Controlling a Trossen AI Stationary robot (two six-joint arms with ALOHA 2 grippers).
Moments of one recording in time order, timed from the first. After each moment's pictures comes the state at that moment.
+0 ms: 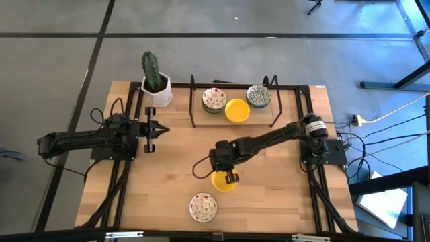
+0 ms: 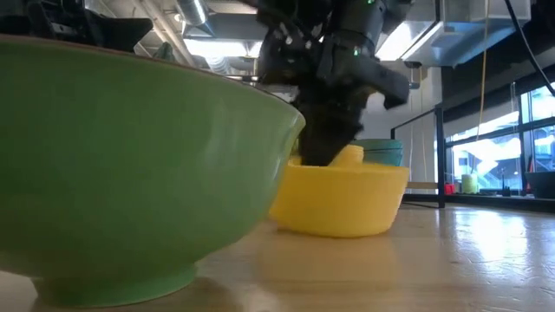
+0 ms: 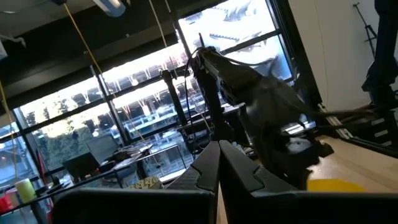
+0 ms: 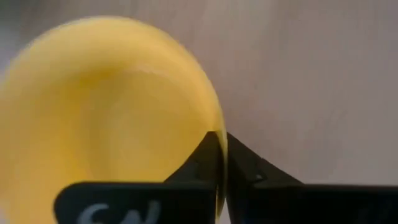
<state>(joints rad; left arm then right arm) 0.28 0.31 0.01 0.59 0.31 0.28 0.18 1.94 1.43 -0.62 0.02 -0.12</state>
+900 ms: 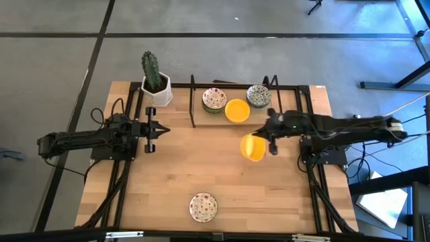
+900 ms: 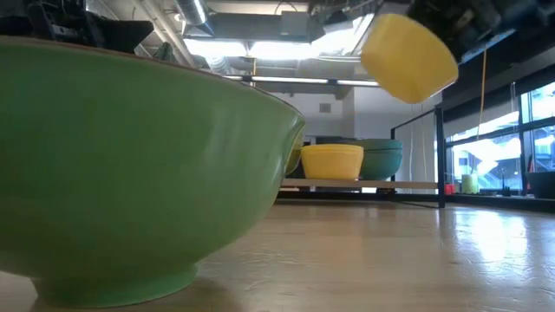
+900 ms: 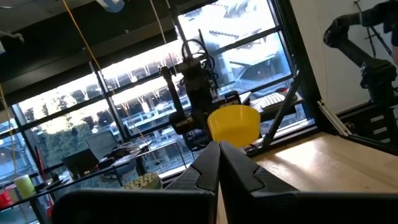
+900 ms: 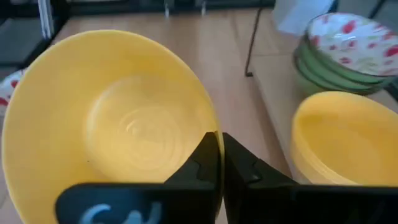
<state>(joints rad) 0.27 0.31 0.01 0.58 0.31 0.28 -0.06 0.80 0.58 -0.21 0.00 0.02</state>
